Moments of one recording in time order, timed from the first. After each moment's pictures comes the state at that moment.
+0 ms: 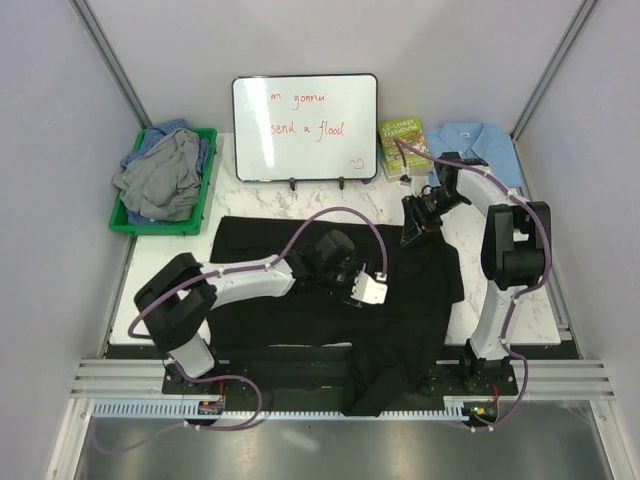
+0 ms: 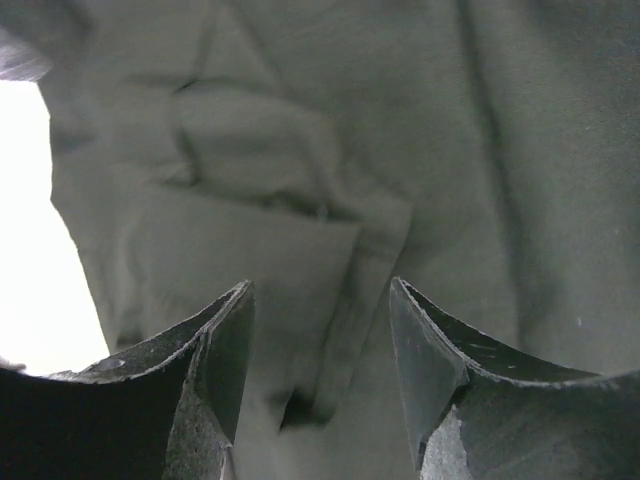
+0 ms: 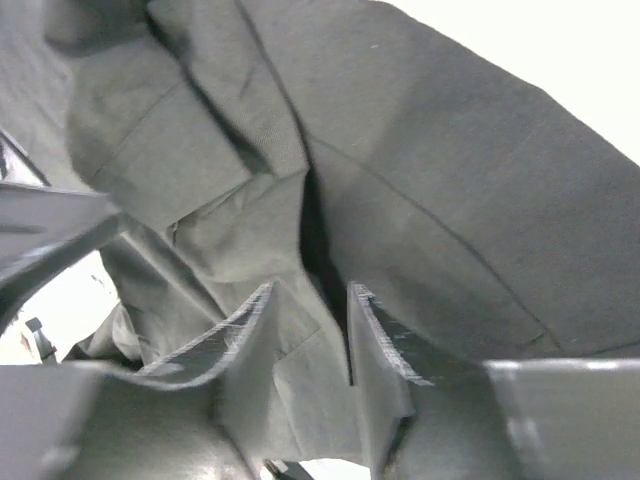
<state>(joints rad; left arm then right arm) -0.96 1.63 0.96 -0.12 0.29 0.93 0.07 2.00 1.51 -1.04 -0.64 -0.34</state>
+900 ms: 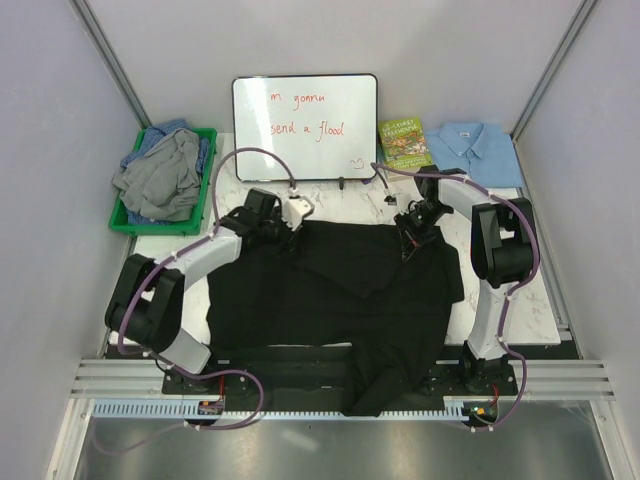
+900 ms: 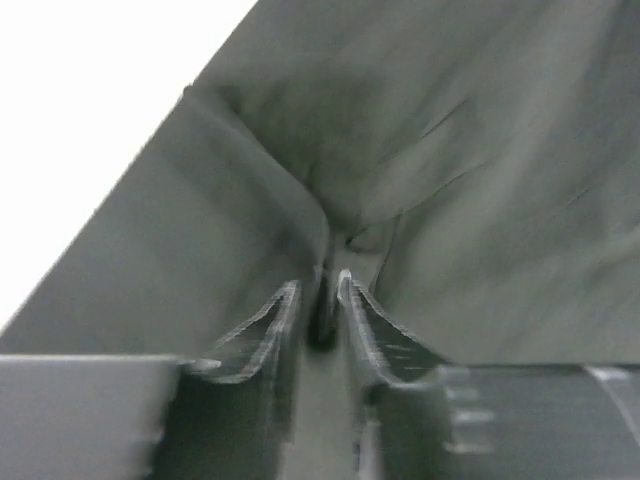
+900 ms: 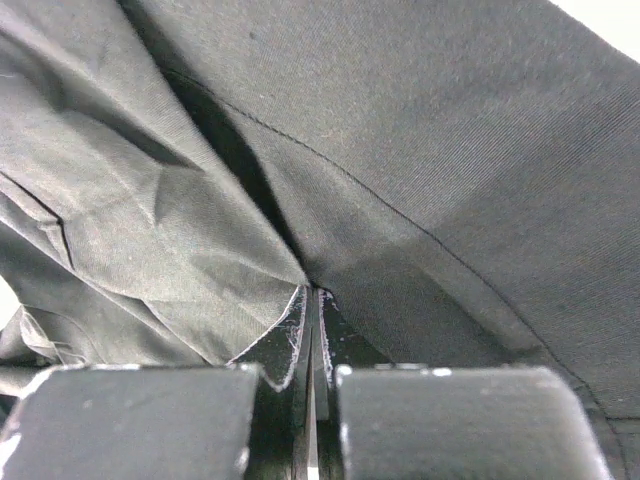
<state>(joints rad) -0.46 1.55 0.93 -0.23 0.23 0.40 0.16 2.03 1.44 -1.01 -0.45 -0.37</state>
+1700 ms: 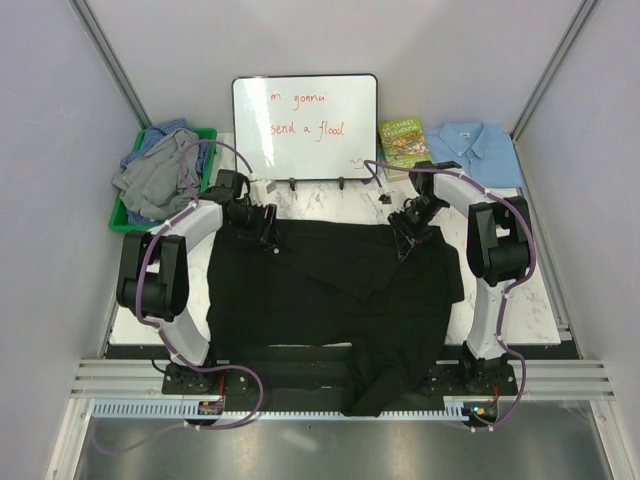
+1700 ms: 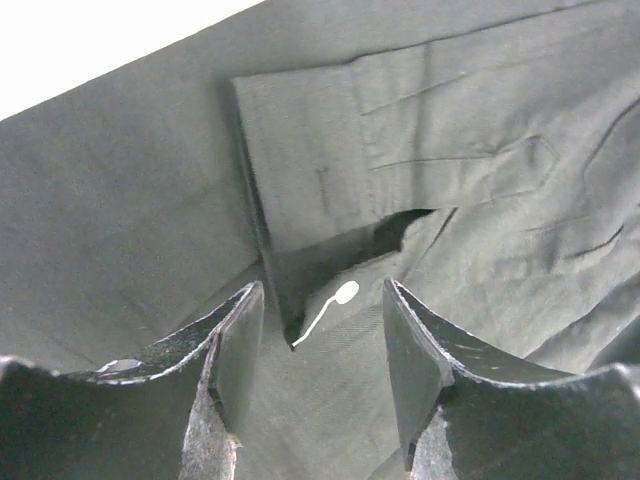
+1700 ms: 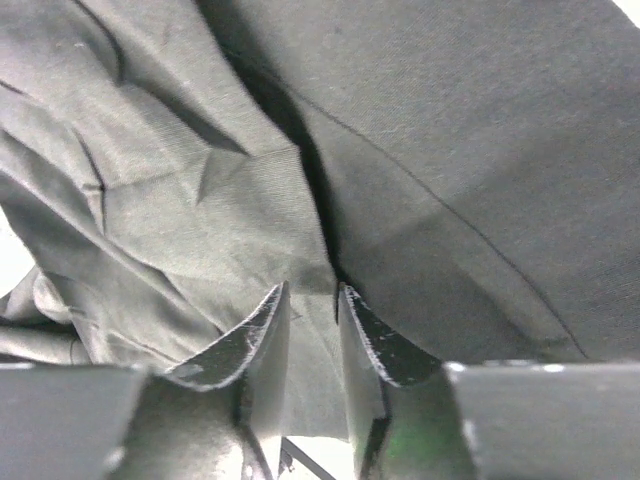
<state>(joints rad) -0.17 1.73 1.12 -0.49 0.48 0.12 0.20 2.06 1.53 -1.12 -0.46 -0.43</state>
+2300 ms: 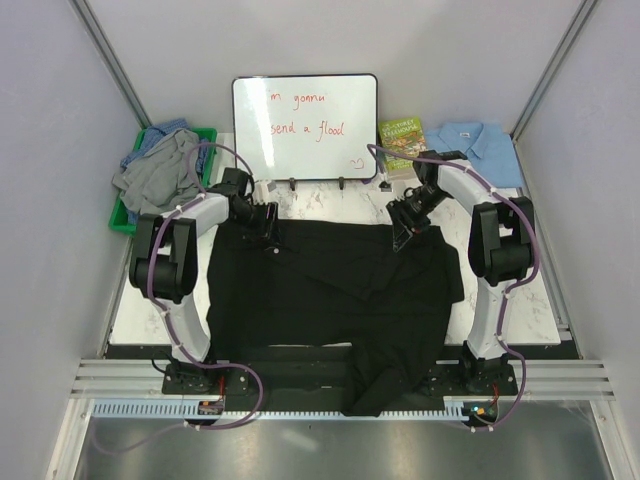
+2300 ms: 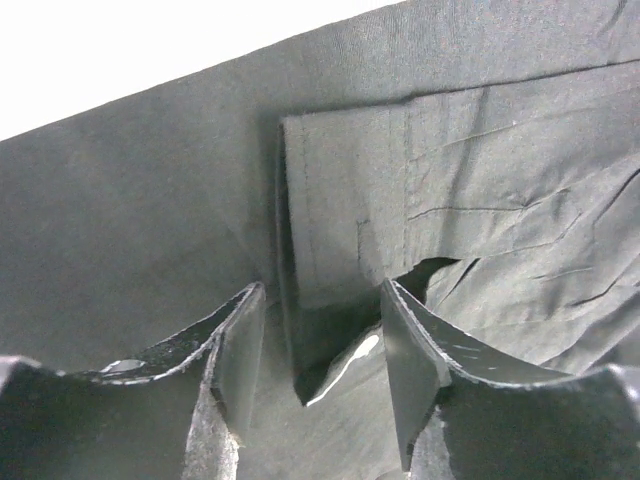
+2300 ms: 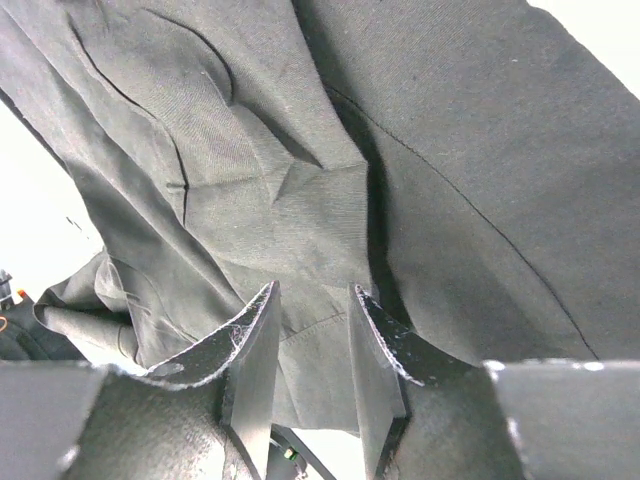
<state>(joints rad) -0.16 1.88 1.22 -0.51 0.47 0.01 0.18 2.06 1.64 -1.21 -0.58 -0.46</state>
